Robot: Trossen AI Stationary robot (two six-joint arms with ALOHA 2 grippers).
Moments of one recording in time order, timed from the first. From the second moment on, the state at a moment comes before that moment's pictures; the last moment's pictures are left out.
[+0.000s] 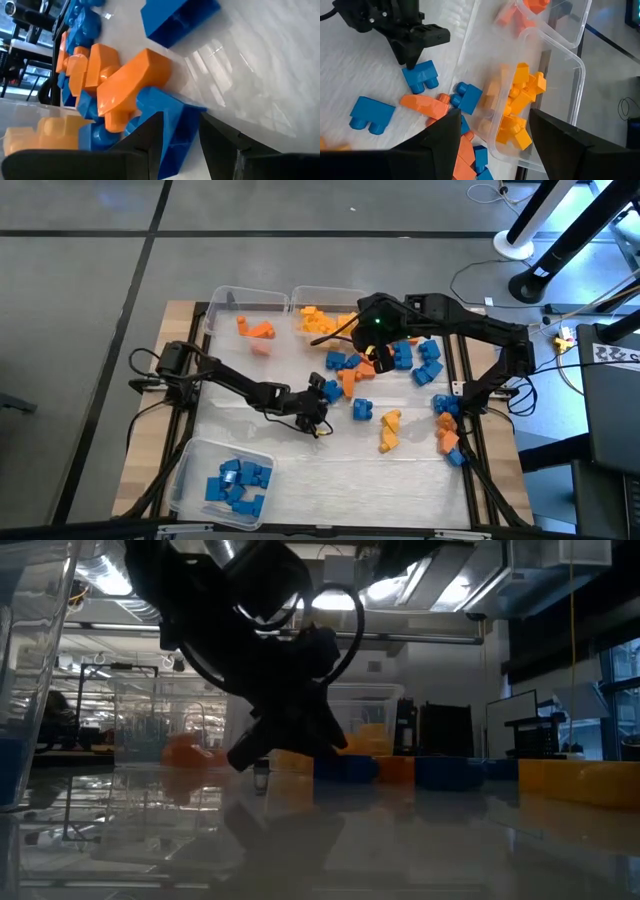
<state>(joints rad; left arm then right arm) -0.13 1.90 0.93 0.25 -0.45 0.66 -0.14 1.62 1.88 -1.20 0.12 -0.58</state>
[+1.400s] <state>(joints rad) -0.03 2.04 1.07 0.31 -0.49 0.77 -0.14 1.62 1.88 -1.21 0.12 -0.61</state>
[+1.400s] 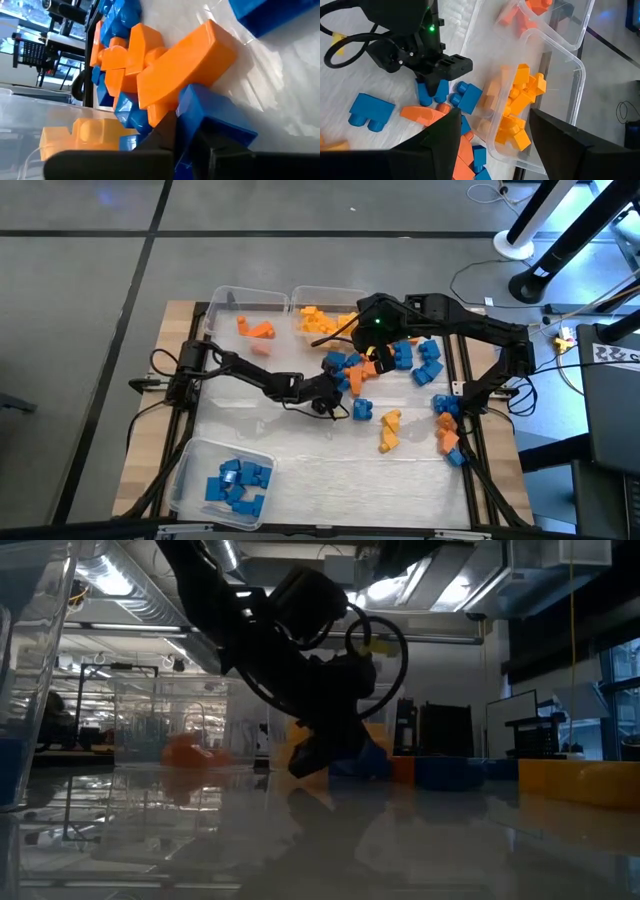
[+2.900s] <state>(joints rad) -0.98 1.18 1.07 -0.63 -0.40 -0.54 -0.02 1.29 0.92 -0.81 0.02 0.07</state>
